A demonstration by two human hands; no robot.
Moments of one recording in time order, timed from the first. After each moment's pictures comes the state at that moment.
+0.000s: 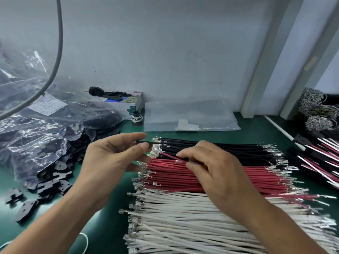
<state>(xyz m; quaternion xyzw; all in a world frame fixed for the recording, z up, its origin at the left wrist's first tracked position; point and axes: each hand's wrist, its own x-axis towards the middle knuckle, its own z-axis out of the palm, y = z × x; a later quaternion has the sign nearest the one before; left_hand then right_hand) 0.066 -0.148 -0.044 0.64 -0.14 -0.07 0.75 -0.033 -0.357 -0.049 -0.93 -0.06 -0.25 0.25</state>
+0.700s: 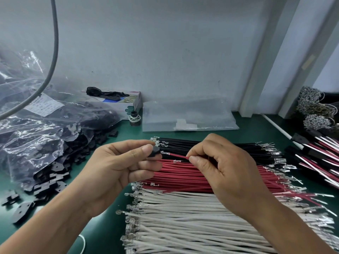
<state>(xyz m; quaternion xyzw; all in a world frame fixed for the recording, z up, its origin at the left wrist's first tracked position) 0.065 -0.146 -0.041 0.56 -0.15 -0.25 0.77 -0.044 -0.360 -0.036 -0.92 -0.02 -0.29 0.26</state>
